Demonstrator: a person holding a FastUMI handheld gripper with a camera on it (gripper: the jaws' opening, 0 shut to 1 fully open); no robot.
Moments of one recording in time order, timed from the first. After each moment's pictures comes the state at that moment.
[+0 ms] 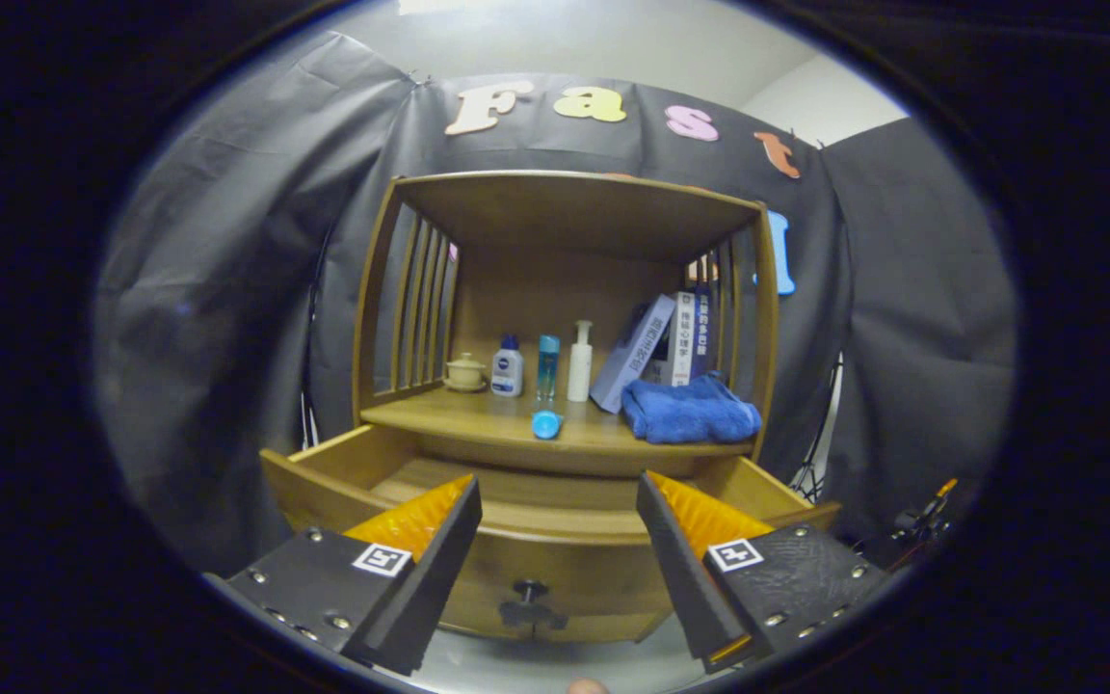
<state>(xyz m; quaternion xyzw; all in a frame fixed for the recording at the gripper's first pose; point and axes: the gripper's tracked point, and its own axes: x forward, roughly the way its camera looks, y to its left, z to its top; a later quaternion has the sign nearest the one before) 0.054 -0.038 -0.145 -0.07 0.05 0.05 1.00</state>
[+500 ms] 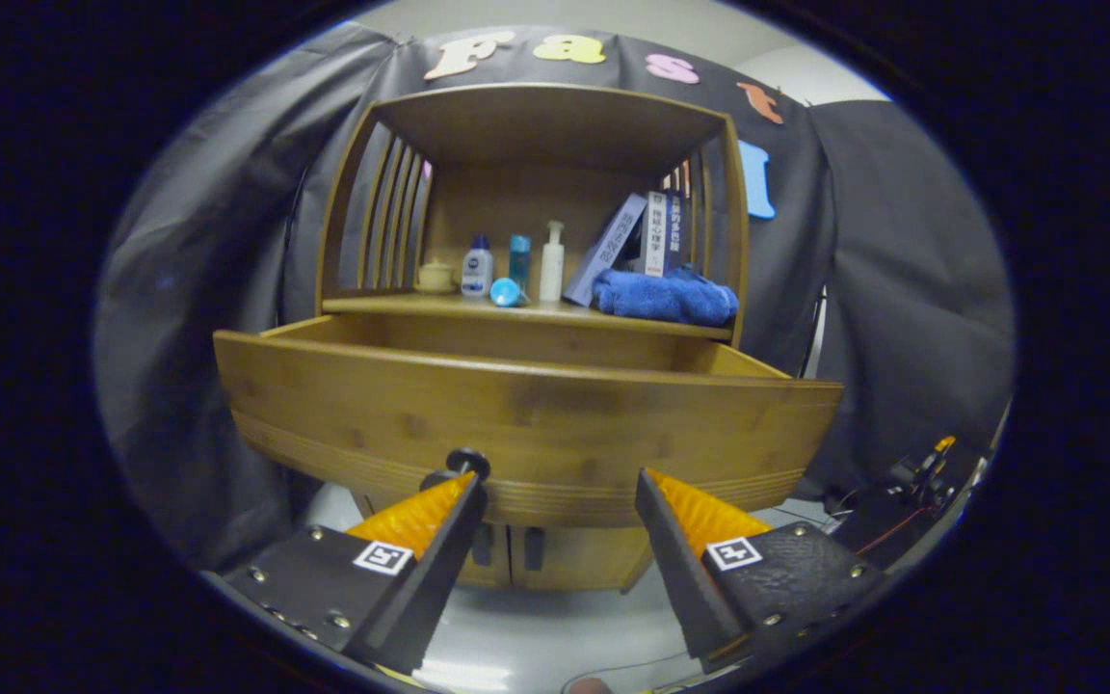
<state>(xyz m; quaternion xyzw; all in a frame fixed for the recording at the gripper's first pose) 0.041 -0.089 -0.250 -0.06 0.14 0.03 0.99</state>
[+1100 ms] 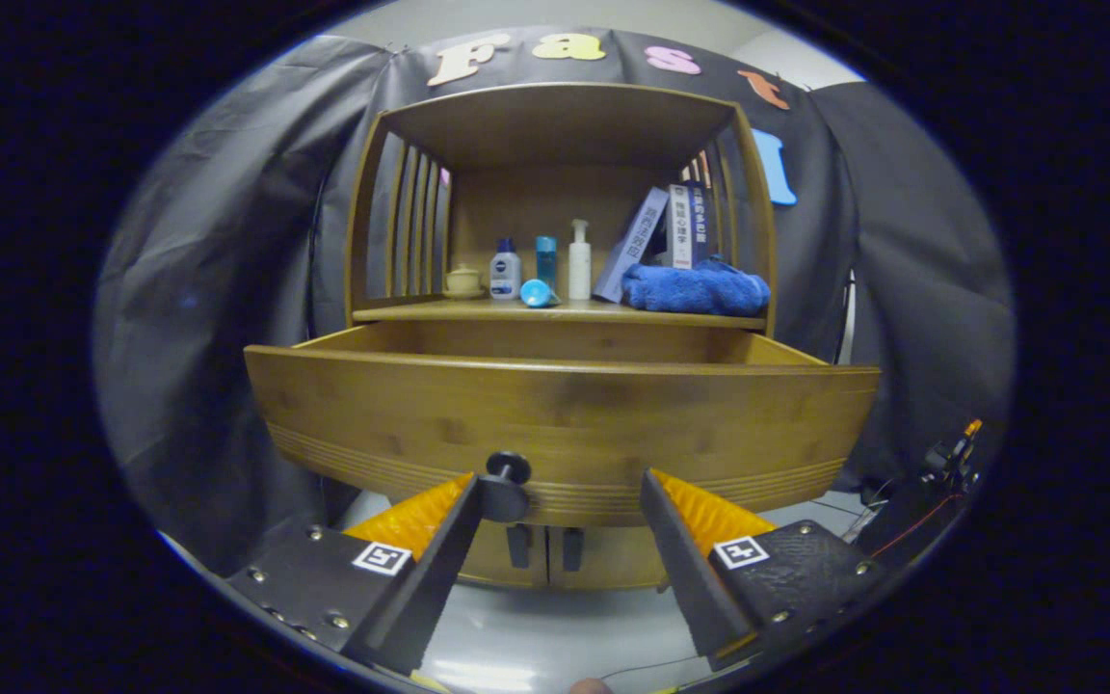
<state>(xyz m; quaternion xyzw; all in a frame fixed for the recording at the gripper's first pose) 0.042 -0.054 -0.254 -0.04 0.15 0.08 0.98</state>
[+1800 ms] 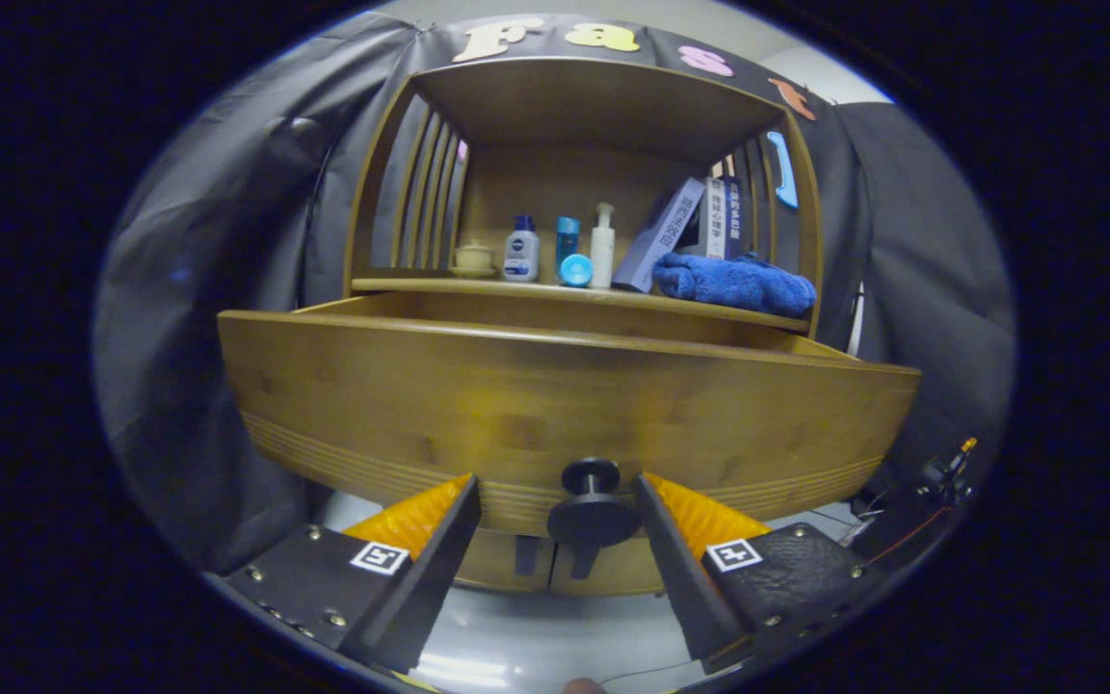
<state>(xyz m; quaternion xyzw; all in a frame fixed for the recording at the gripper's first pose) 0.078 -0.018 -0.283 -0.08 0.15 0.04 0.98</state>
